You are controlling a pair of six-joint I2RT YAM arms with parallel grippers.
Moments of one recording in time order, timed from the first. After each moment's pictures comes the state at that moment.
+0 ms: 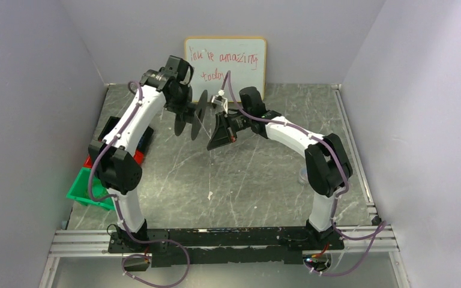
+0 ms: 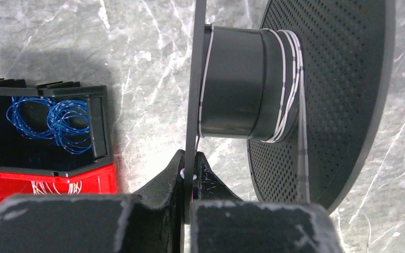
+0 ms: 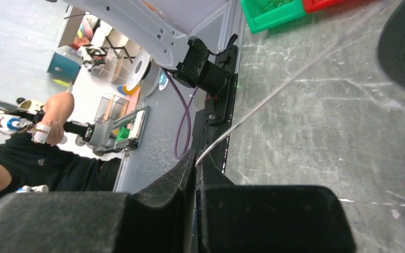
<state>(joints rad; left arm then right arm) -0.38 1.86 1.96 -1.11 -0.17 -0.14 0.57 1.85 1.38 0.01 -1.36 0.37</state>
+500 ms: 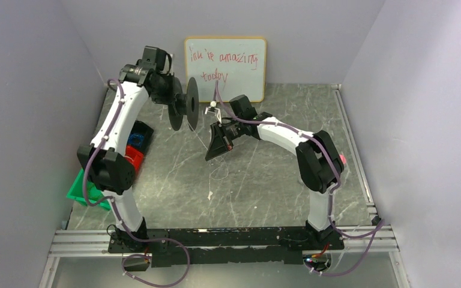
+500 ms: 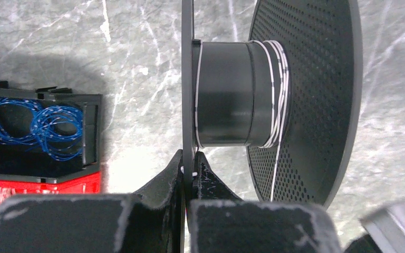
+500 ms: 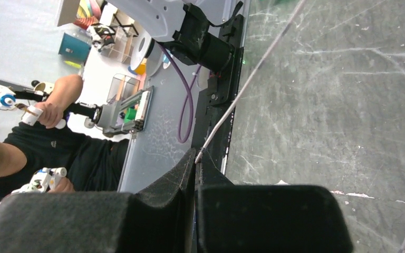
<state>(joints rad) -0.24 1.84 2.03 -1.10 -0.03 -0.21 0.62 1.93 1.43 -0.23 -1.38 0.16</state>
